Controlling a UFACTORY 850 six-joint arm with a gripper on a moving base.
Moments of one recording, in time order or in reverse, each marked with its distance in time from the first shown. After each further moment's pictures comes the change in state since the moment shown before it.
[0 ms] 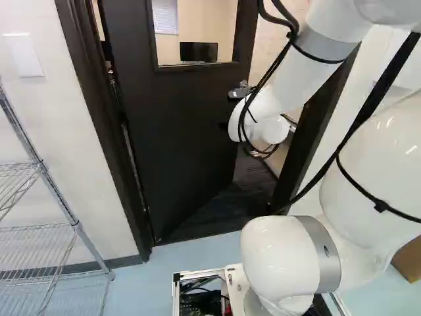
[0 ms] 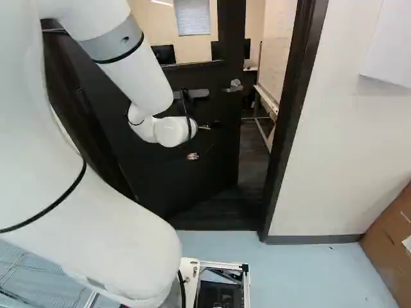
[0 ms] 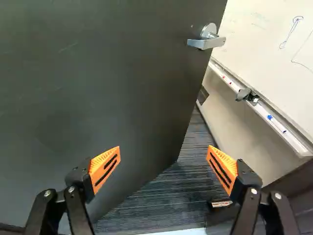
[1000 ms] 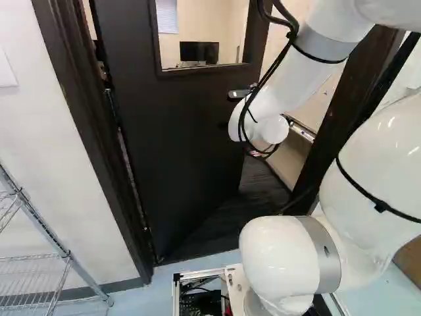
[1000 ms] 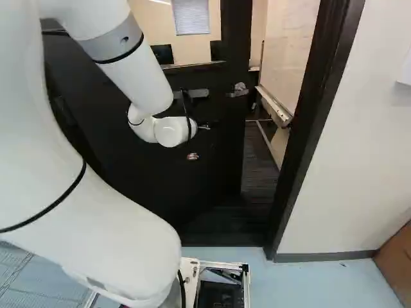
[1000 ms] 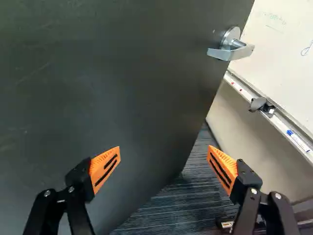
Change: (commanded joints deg) arm 0.0 0.0 0.0 0.0 0.0 0.0
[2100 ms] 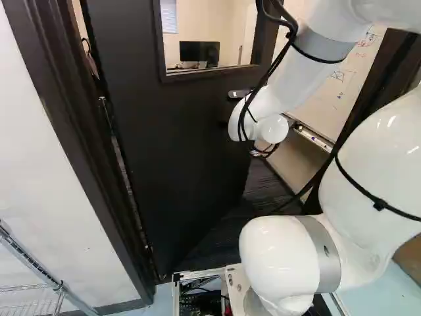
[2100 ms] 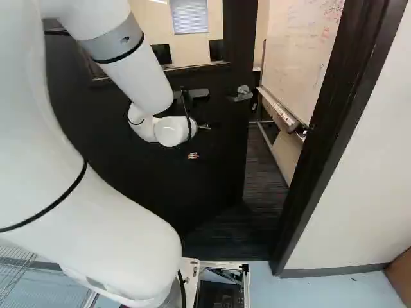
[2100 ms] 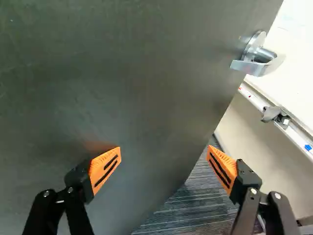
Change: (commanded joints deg) arm 0.0 -0.3 -0.3 0.0 0.0 0.0
